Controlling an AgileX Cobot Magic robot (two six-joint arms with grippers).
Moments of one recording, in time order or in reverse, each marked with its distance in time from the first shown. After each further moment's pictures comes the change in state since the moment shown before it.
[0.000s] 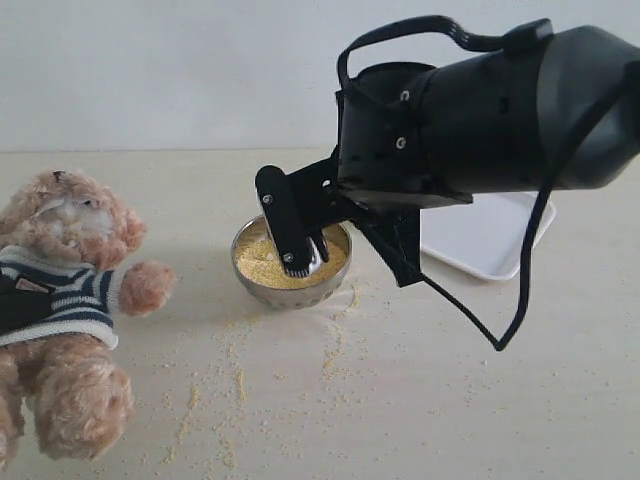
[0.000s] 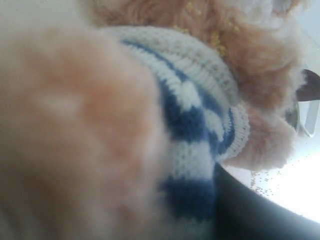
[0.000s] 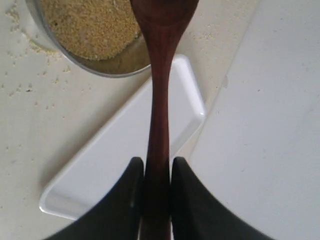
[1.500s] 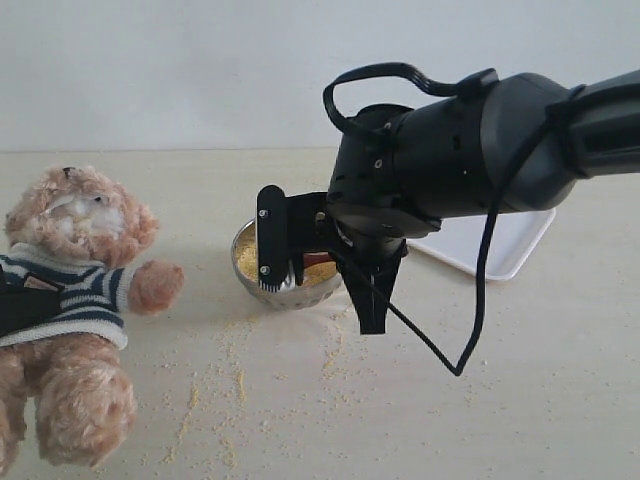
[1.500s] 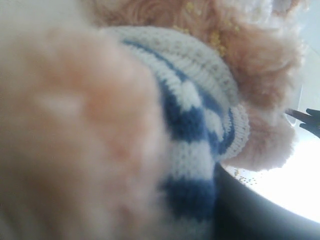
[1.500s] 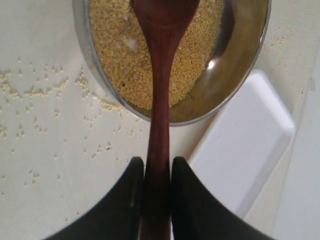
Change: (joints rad) left arm 0.000 0.000 0.000 0.014 0.057 0.000; right arm -0.025 0.084 0.000 0.229 -0.071 0.123
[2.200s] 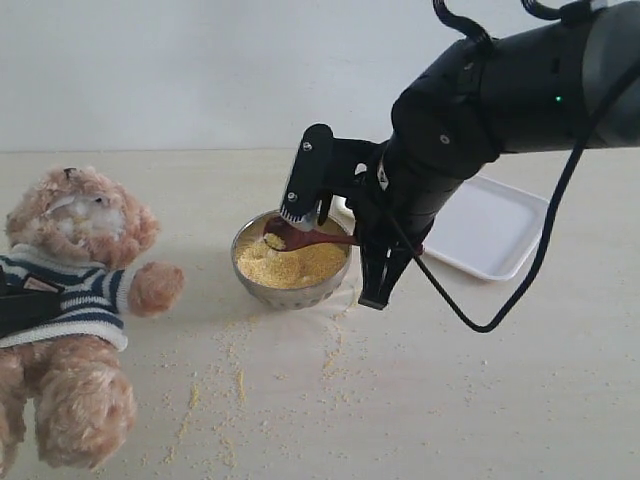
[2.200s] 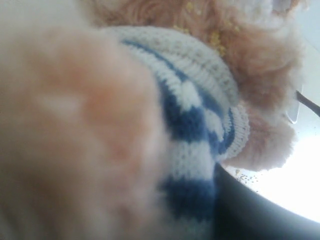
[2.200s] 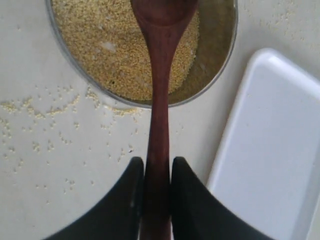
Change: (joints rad) left arm 0.000 0.000 0.000 0.008 0.002 0.000; right arm -0.140 -0.086 0.000 0.426 -0.043 -0.180
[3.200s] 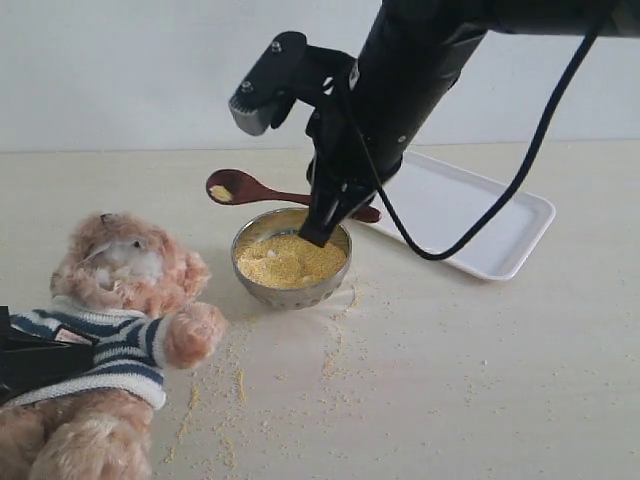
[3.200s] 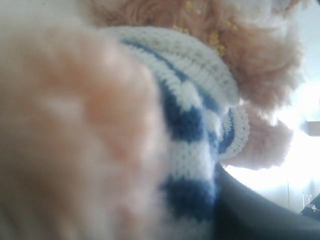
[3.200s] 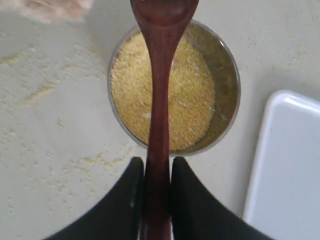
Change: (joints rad) left arm 0.000 0.002 0.095 0.100 0.184 -0.160; right arm 0.000 -0.018 -0.262 0.363 0.264 -0.114
